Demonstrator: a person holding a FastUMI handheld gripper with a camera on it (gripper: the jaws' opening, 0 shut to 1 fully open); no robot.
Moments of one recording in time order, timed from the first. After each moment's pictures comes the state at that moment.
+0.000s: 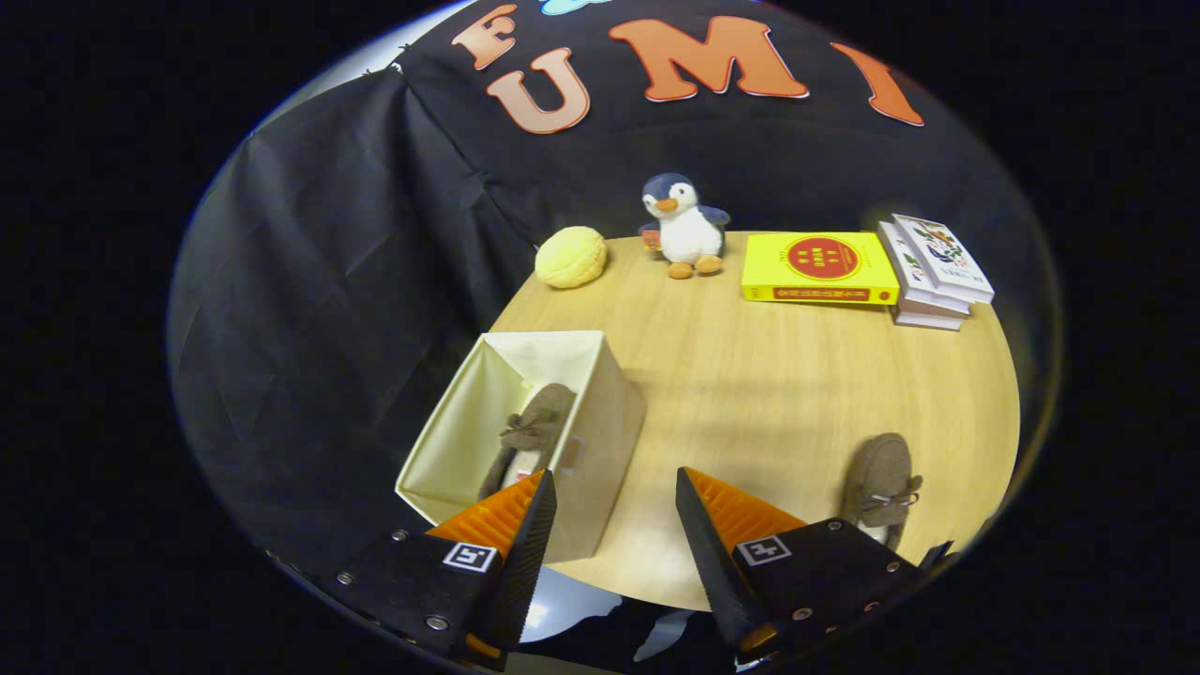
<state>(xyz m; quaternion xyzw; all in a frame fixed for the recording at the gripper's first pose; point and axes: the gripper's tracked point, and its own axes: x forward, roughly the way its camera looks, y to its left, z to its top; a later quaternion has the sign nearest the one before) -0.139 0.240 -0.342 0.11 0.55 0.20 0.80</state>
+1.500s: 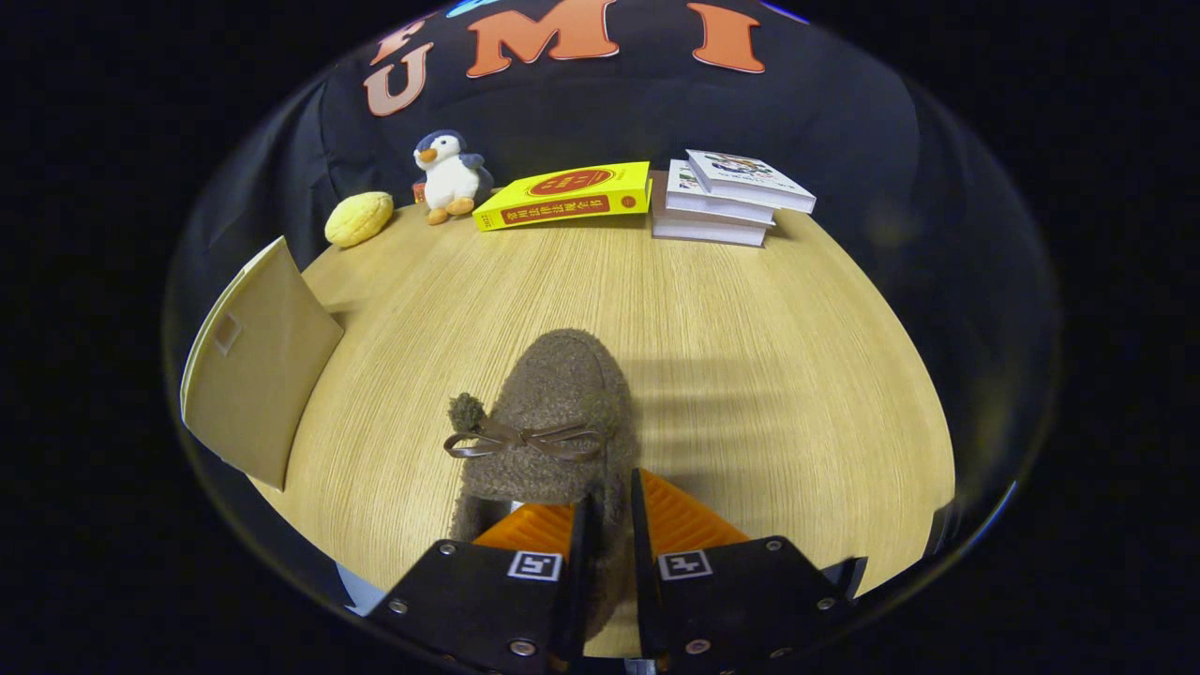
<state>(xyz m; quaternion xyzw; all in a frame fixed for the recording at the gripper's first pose) -0.179 0.009 -0.524 0.01 0.56 0.04 0.83</state>
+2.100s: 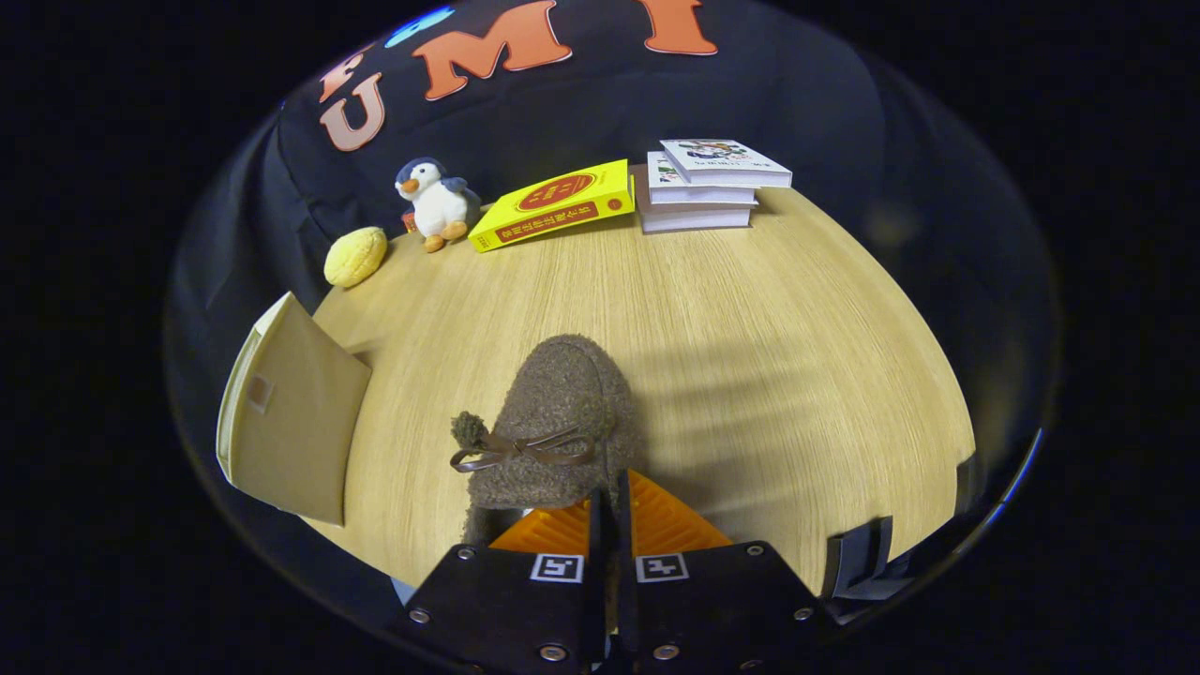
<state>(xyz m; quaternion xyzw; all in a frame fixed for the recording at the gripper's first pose) -0.184 0.029 -0.476 0.11 0.58 0.01 0.81</state>
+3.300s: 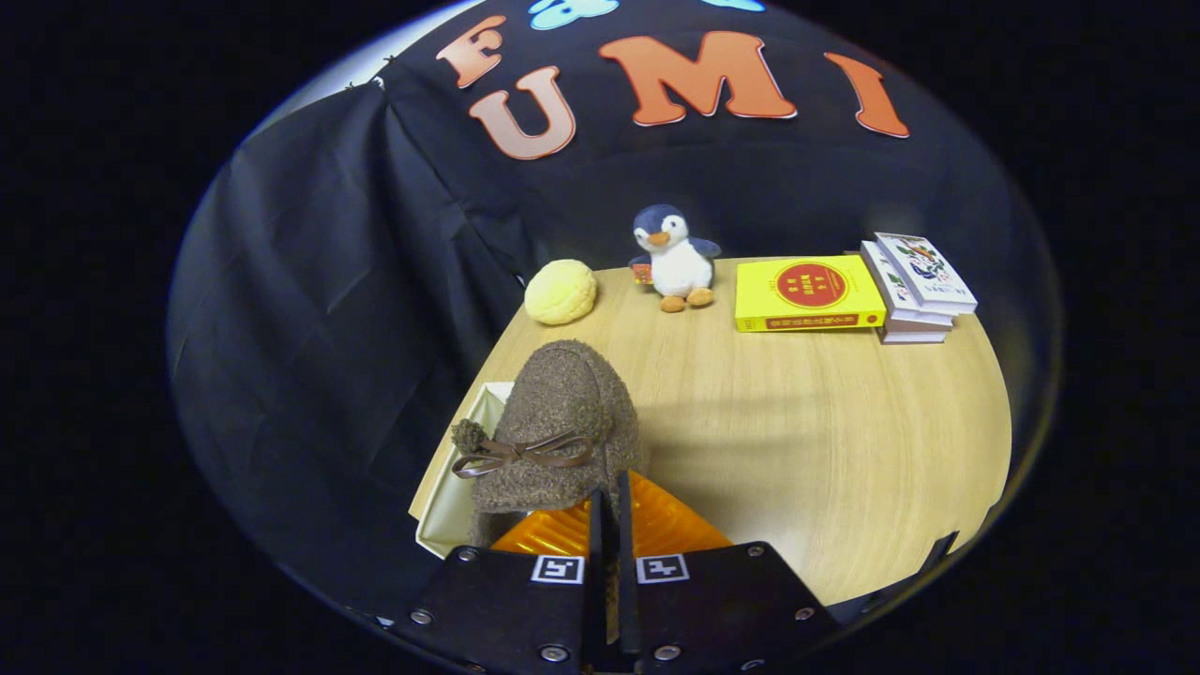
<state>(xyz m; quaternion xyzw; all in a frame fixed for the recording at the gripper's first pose) -0.098 0.320 -0.304 0.13 0.54 0.18 0.81</state>
